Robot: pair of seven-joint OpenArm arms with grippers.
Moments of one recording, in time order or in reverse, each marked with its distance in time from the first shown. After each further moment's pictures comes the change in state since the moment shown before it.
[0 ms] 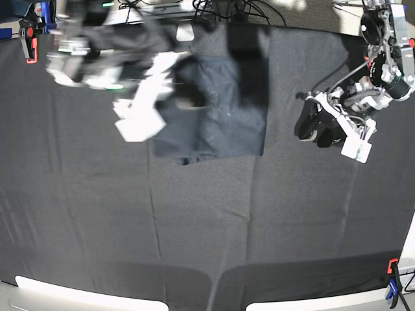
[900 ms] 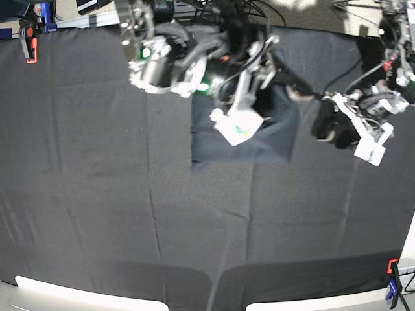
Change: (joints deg) left arm 0.0 -7.2 -0.9 0.0 -0.1 0.1 0.2; right arm 4.5 -5.6 -23.1 -1.6 -8.7 -6.2 15.2
